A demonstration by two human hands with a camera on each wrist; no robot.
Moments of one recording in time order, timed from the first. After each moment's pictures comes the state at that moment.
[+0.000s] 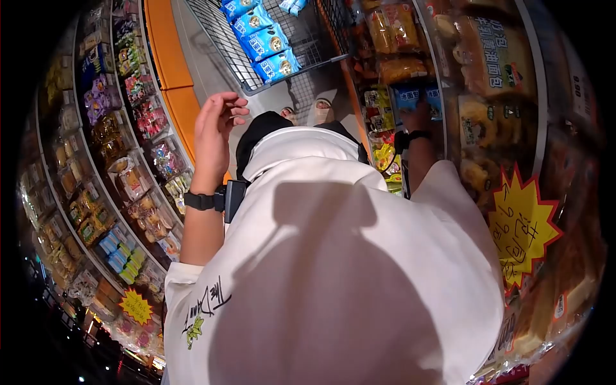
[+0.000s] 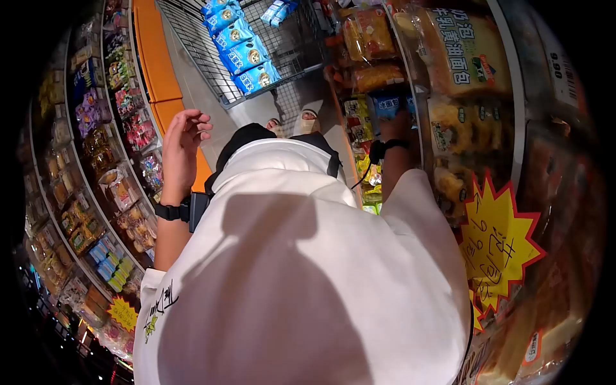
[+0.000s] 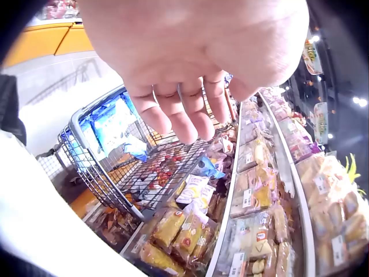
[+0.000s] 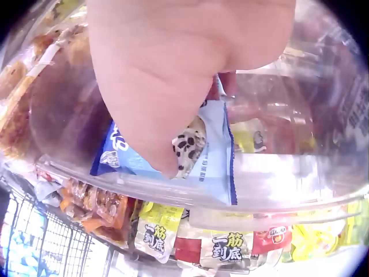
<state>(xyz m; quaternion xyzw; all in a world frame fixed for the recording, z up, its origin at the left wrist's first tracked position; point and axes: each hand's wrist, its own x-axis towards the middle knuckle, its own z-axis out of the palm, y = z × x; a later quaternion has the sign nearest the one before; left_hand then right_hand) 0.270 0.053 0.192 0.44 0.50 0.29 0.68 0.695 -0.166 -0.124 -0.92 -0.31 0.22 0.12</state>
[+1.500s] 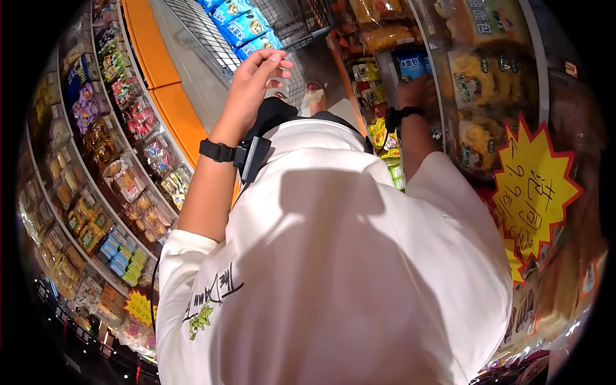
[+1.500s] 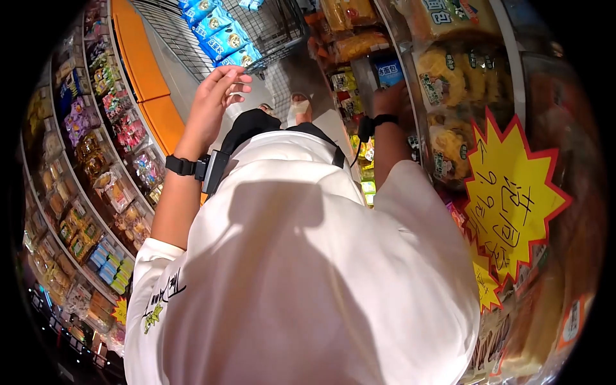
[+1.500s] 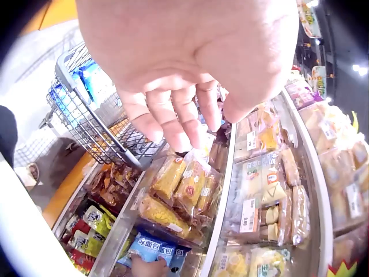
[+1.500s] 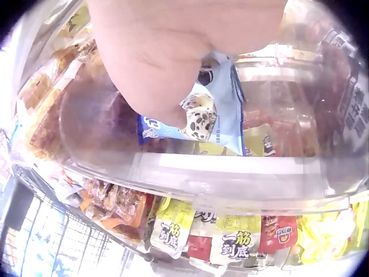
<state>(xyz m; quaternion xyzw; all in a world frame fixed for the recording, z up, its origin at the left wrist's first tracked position) 0.348 0.040 0.150 0.49 0.44 0.17 0.73 0.654 -0.150 -0.035 -0.97 -0.19 0.14 0.02</state>
